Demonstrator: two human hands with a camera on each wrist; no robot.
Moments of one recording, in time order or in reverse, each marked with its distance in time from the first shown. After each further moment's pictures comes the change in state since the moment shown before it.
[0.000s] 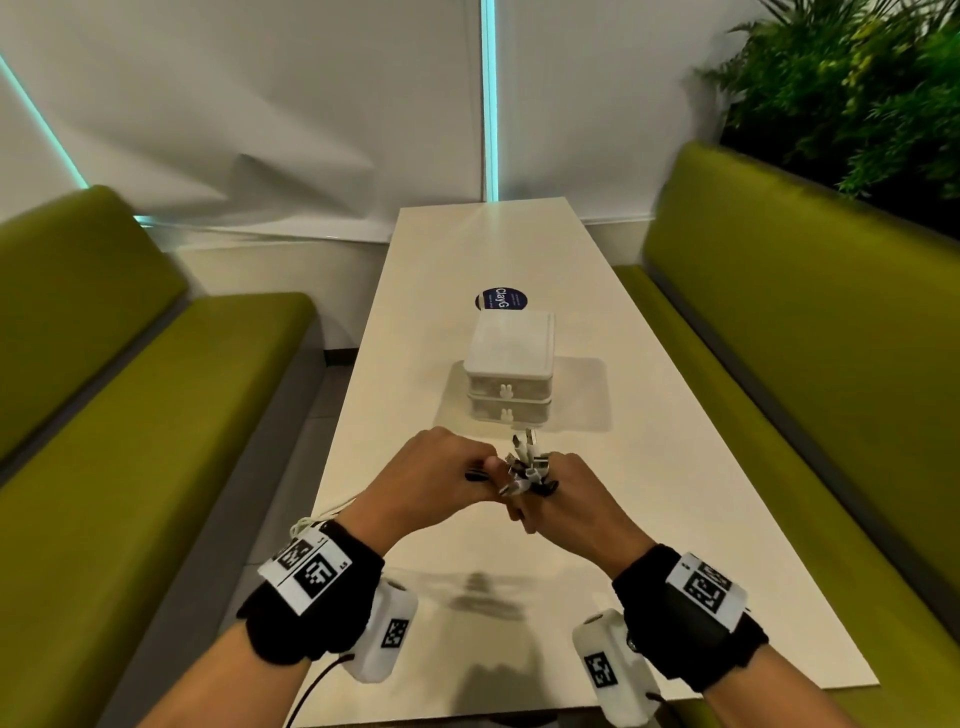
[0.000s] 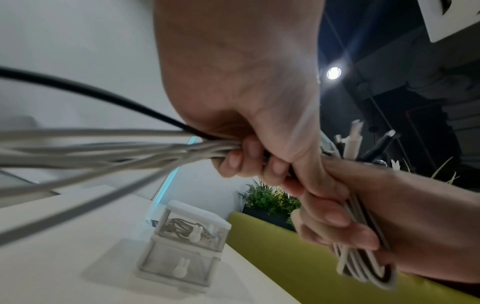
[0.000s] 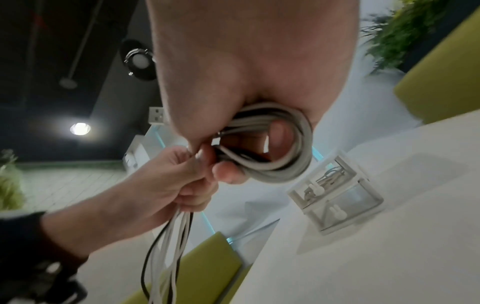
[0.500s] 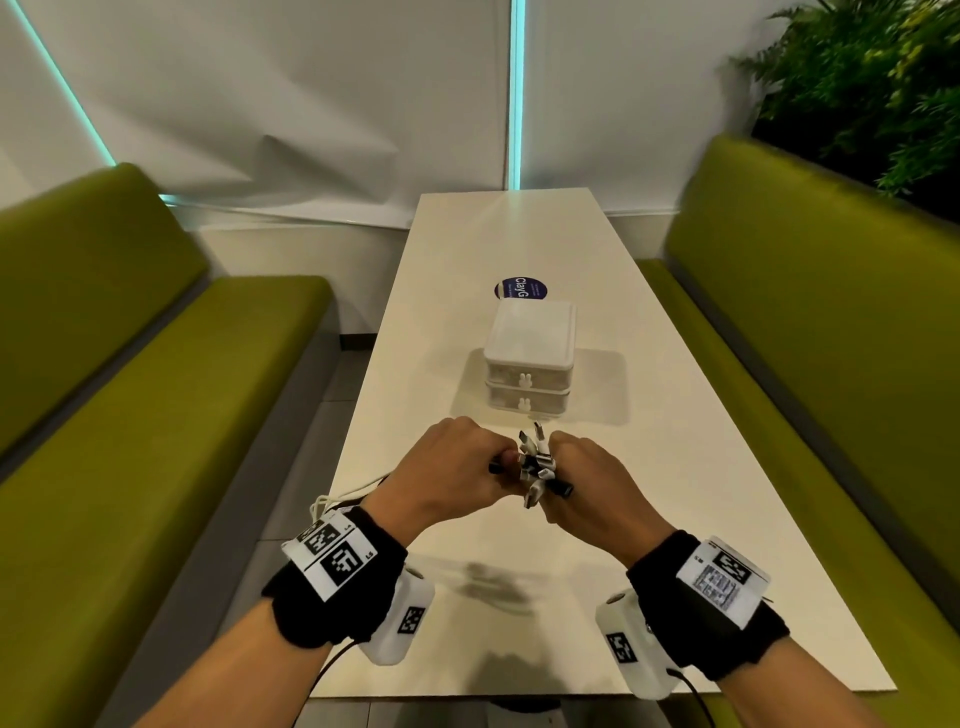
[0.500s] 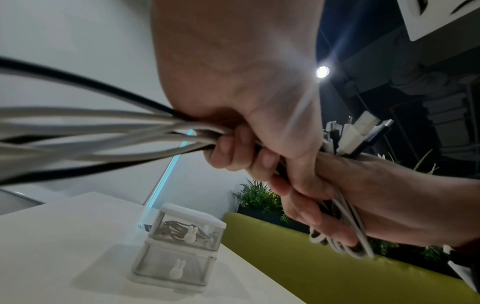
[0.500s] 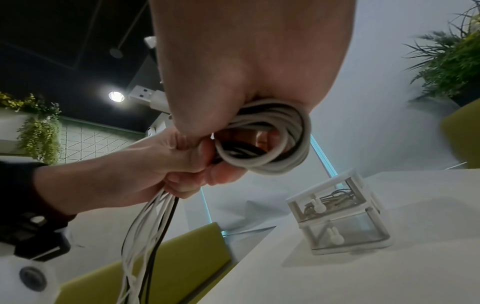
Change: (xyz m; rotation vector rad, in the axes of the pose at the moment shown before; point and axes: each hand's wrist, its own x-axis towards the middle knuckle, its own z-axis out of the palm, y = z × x) left_hand -0.004 0.006 0.003 0.080 0.004 -0.036; right_hand -0.005 -0.019 -0.010 -0.372 -0.084 -0.056
